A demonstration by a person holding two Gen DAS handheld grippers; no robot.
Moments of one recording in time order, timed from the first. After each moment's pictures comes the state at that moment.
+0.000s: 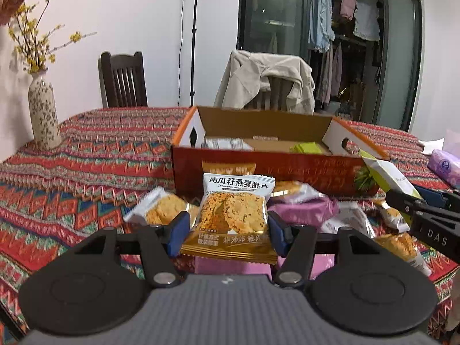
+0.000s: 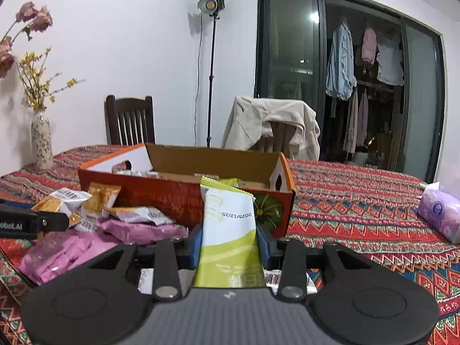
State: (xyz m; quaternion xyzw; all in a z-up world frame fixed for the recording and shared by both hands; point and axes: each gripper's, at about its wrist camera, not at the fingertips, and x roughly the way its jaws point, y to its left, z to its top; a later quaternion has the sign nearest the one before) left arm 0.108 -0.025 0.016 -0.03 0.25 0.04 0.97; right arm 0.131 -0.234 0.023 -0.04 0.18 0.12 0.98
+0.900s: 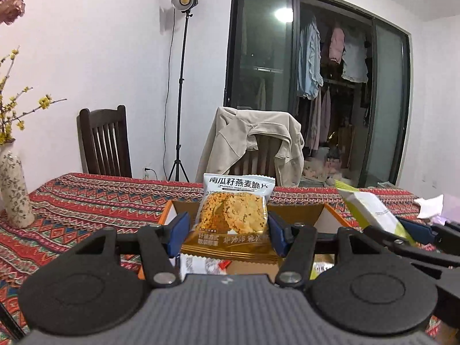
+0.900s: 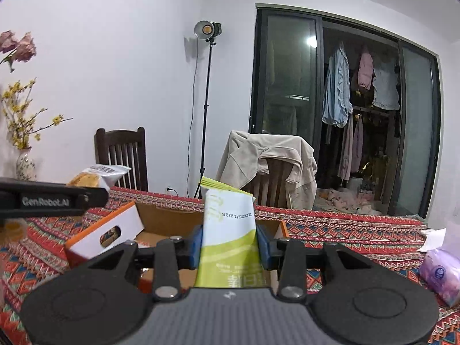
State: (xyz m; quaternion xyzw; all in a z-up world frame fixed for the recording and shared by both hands) left arm 0.204 -0.039 0.094 -0.04 0.15 0.01 0.99; right arm 0.206 -0.204 0.101 -0.03 0.14 0.10 0.98
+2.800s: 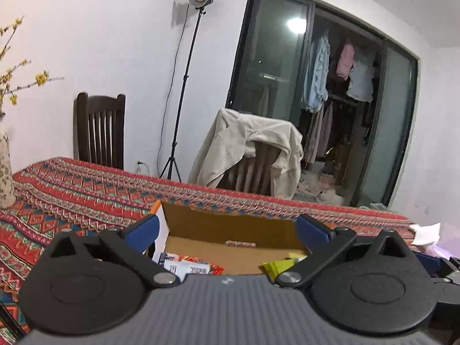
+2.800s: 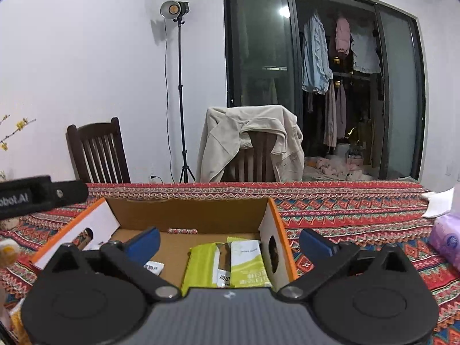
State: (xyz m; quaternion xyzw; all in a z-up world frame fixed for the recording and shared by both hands) left arm 0.229 -0.019 0.088 -0.09 0.14 0.01 0.99; right arm 0.252 -0.216 0.085 0.01 0.19 0.07 0.98
